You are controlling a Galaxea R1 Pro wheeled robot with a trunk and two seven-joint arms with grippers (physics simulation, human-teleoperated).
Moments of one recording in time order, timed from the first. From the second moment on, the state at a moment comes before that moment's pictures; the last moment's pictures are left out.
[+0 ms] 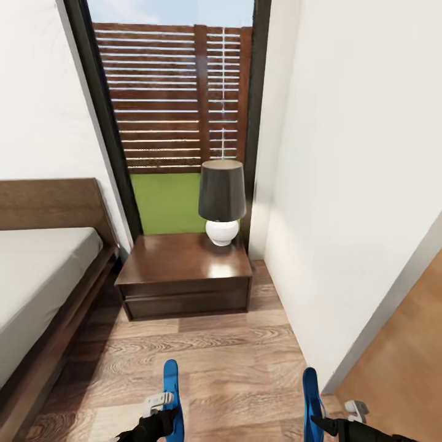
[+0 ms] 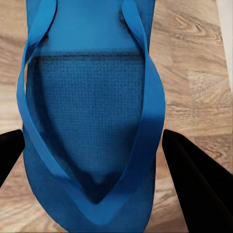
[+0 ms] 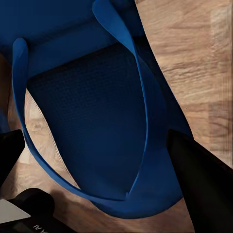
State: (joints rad) left arm -0.43 0.01 -0.21 -0.20 0.49 -0.12 -0.39; right arm -0.49 -0.33 -0.58 -0.08 0.31 0.03 1.04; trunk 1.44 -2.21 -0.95
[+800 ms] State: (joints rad) left arm -0.43 0.01 -0.21 -0.20 0.49 -0.12 -0.39; right arm -0.49 -0.33 -0.58 -0.08 0.31 0.03 1.04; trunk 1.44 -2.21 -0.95
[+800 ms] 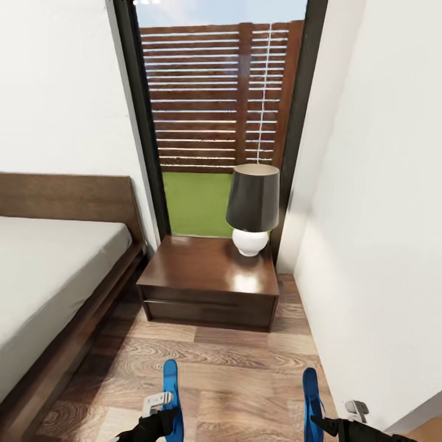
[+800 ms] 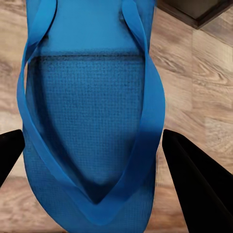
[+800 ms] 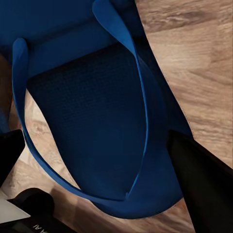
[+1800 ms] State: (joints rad) left arm -0.43 0.01 -0.21 -0.20 0.49 -0.13 -0.39; right arm -0.49 -0.33 -0.58 -0.08 0.31 0.03 1.03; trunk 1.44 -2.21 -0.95
